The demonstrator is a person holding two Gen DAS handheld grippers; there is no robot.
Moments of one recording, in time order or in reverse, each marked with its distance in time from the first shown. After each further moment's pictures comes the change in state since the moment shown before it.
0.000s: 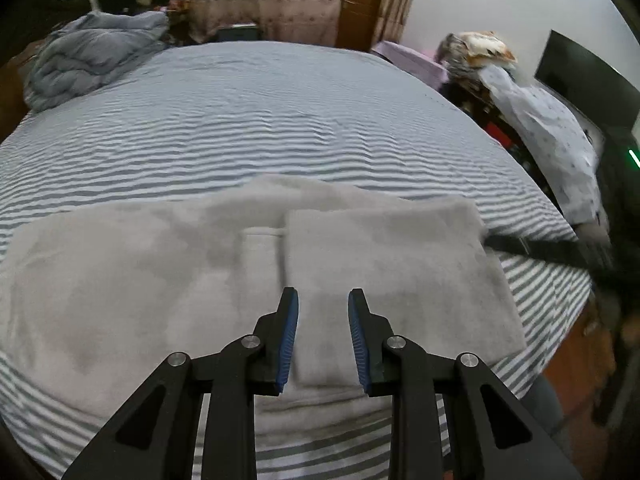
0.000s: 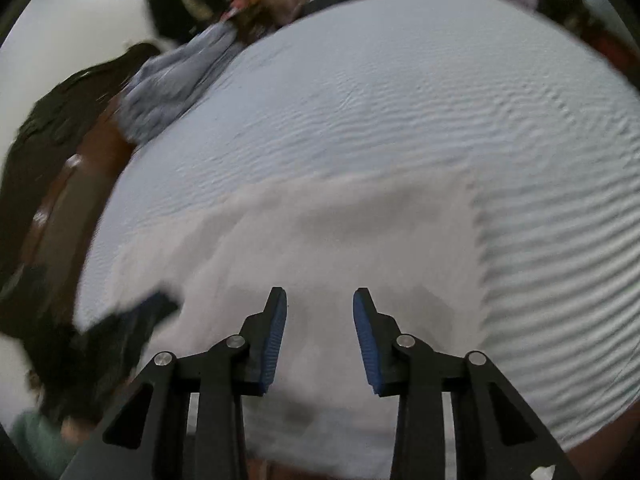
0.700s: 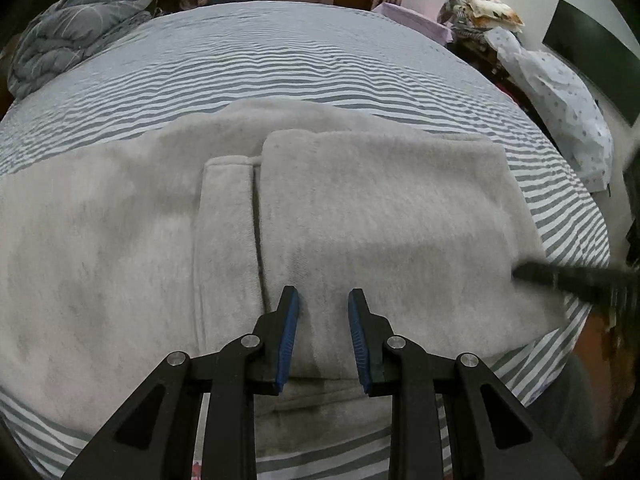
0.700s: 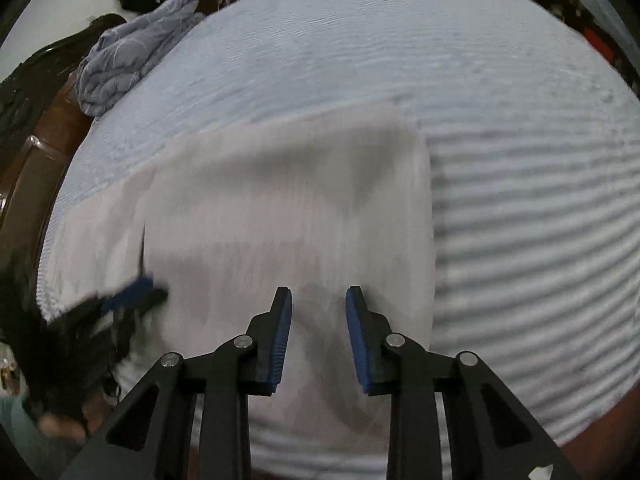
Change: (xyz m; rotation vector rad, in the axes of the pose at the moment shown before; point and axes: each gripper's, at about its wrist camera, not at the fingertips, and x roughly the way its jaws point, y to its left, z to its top) left arm 0.057 0.000 -0.025 0.016 0.125 0.023; right arm 0.028 -0.031 -0.065 -0.007 0.181 -0.080
